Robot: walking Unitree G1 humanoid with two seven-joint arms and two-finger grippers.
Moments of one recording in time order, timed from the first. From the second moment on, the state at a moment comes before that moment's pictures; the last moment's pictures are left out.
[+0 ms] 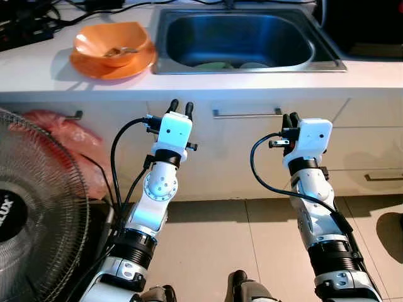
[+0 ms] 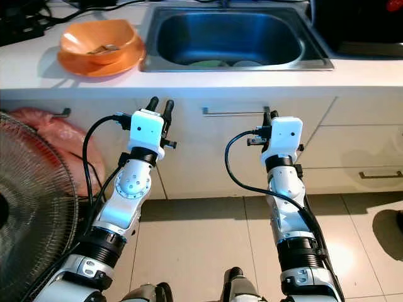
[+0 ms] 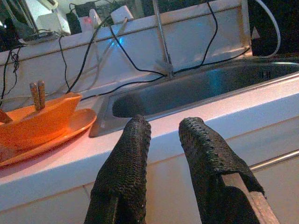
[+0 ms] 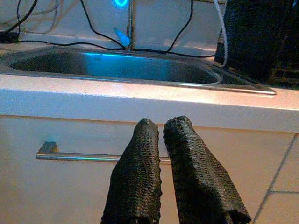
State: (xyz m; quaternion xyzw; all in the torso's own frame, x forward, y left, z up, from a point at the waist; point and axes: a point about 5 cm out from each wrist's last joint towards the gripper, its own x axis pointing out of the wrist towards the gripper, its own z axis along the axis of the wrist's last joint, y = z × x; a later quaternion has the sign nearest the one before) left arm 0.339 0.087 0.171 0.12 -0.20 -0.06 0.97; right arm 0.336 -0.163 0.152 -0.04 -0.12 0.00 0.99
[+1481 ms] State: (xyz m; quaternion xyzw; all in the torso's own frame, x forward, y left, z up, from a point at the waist) left arm 0.338 0.101 0.181 0.12 -0.22 -0.04 0.97; right arm 0.334 -0.153 0.185 -0.01 -0.21 -0.01 0.98
